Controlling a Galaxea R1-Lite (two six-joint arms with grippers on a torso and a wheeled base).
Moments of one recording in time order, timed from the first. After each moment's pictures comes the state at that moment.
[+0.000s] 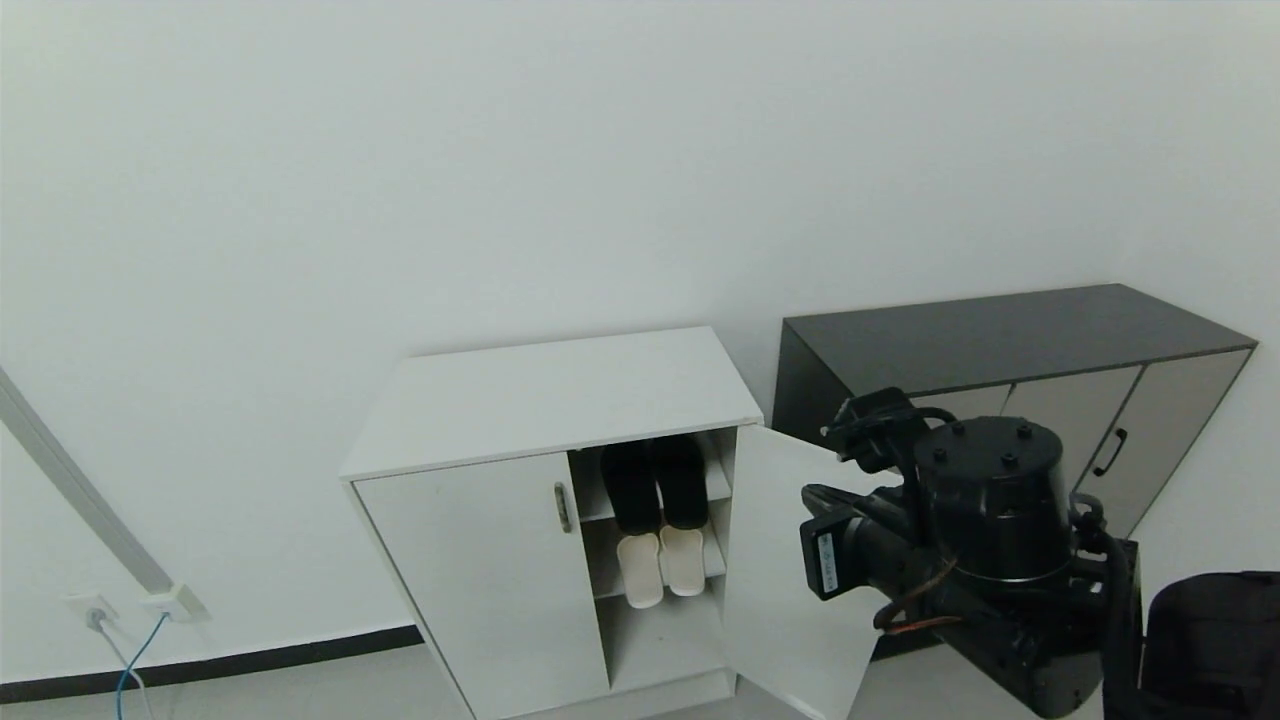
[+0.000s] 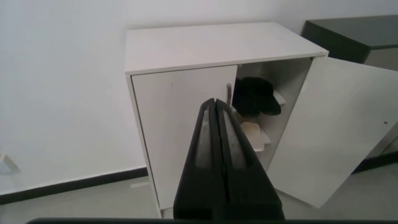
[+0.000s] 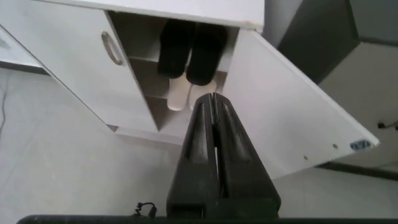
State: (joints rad) left arm 0.00 0.00 0.00 0.00 0.00 -0.02; right arm 0.84 1.73 -0.72 -0.67 -0.46 0.12
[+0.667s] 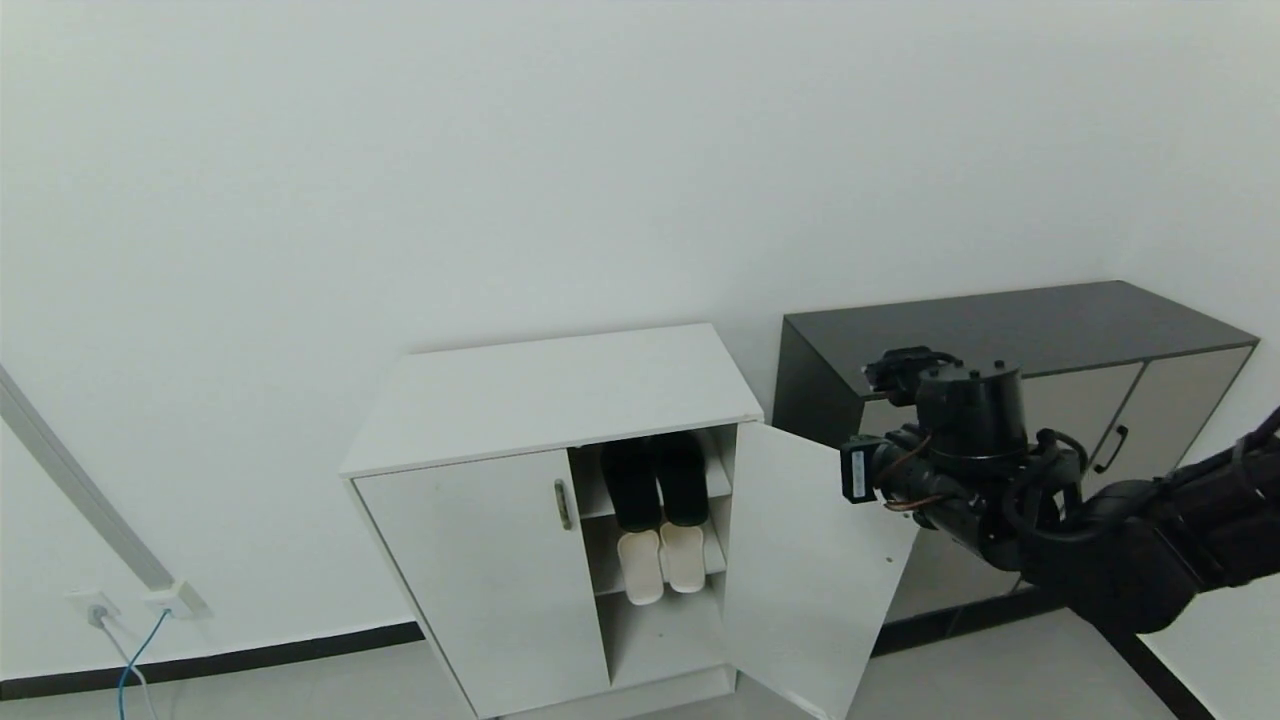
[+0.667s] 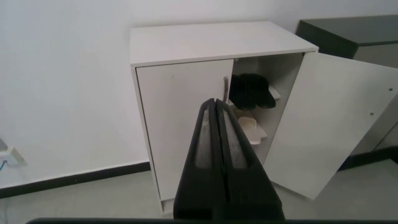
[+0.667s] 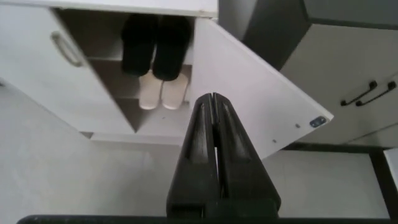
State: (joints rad) left arm 0.00 0.00 0.00 0.00 0.00 -0.02; right arm 0.56 1.90 -0.88 -0.67 -0.38 0.11
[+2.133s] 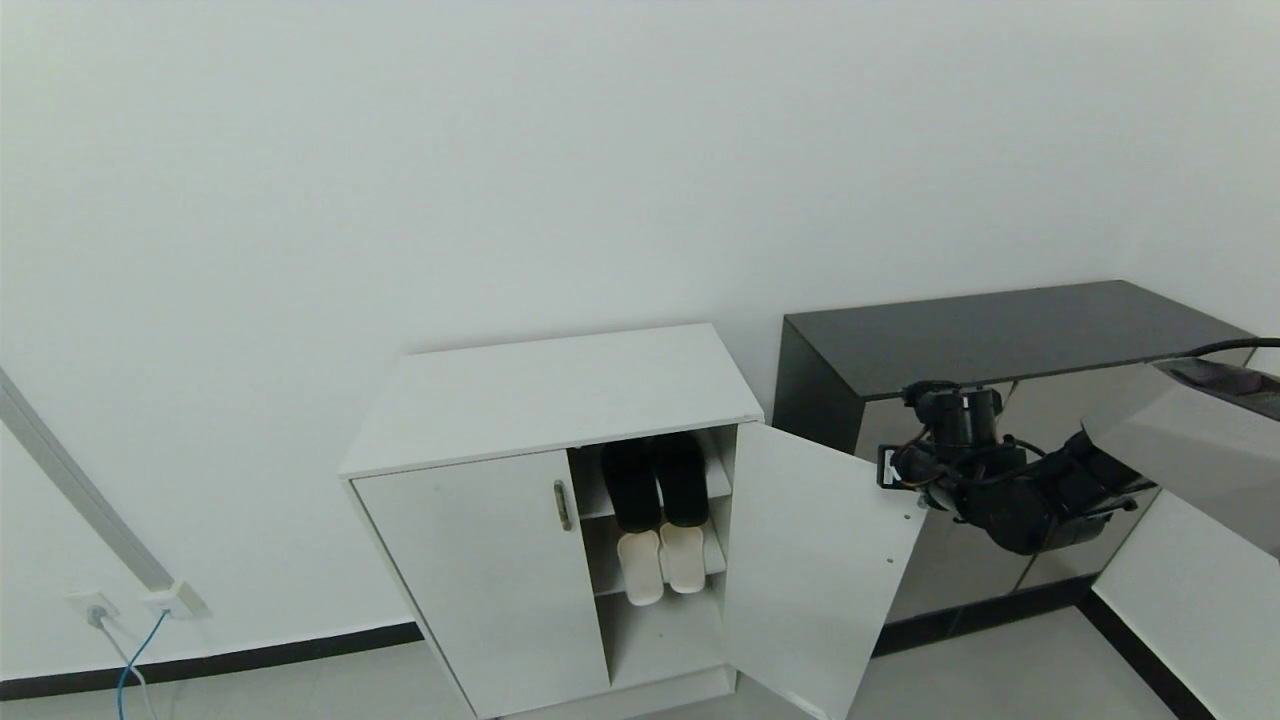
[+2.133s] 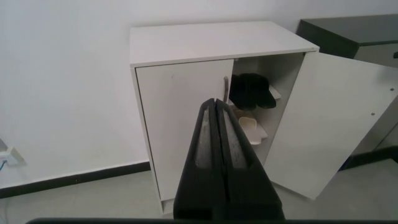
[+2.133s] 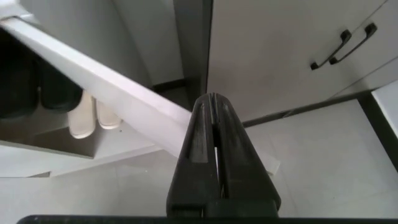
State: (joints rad) left arm 0.00 0.00 0.00 0.00 0.00 -0.02; right arm 0.25 2.30 -1.15 -0.70 -0.27 0.16
